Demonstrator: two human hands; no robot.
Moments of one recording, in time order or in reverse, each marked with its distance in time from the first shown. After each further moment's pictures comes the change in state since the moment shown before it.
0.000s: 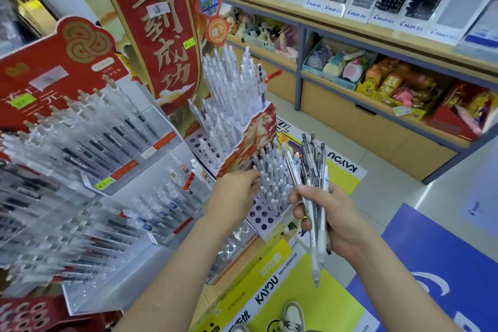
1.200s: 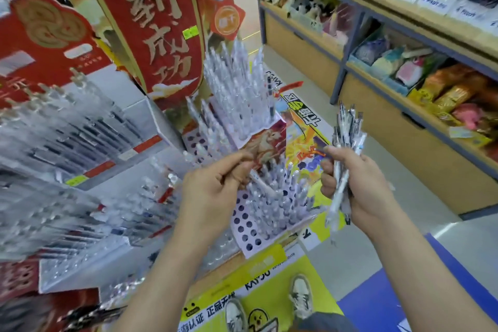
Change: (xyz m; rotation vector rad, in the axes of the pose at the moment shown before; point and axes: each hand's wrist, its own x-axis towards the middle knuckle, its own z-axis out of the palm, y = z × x) left_hand 0.020 0.048 -0.048 -0.561 0.380 -0.372; right_hand 0.107 -0.077 -0.040 0.020 0.057 0.069
